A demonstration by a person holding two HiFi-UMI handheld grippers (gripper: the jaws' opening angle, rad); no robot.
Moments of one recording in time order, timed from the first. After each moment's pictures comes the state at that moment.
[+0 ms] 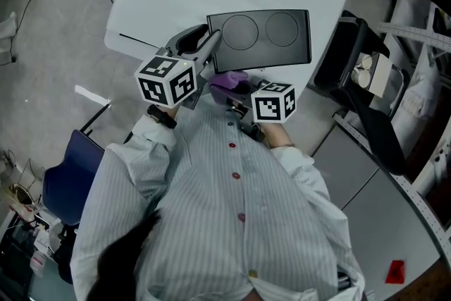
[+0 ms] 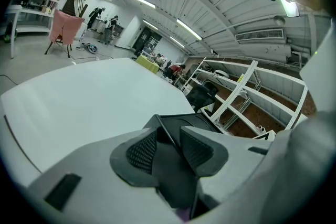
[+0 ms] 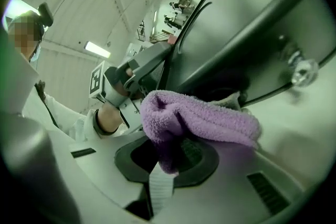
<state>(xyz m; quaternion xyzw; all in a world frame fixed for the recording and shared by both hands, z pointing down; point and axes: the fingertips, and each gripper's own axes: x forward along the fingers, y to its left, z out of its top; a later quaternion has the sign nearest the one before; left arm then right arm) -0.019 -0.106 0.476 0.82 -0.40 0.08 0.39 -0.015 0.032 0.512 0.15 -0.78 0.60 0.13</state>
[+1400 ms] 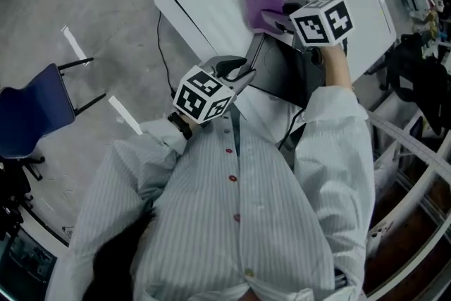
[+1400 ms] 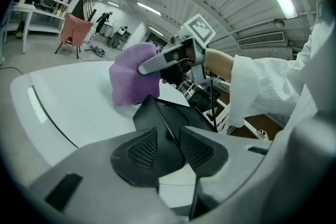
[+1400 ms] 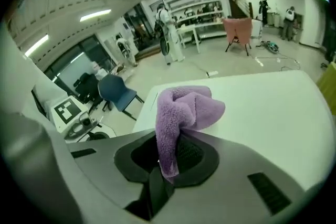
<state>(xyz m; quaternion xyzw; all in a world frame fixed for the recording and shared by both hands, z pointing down) -0.014 -0.043 0.469 0.81 -0.43 0.06 0.39 -0.081 -0.164 0.446 -0.03 -0.86 0.19 0.47</state>
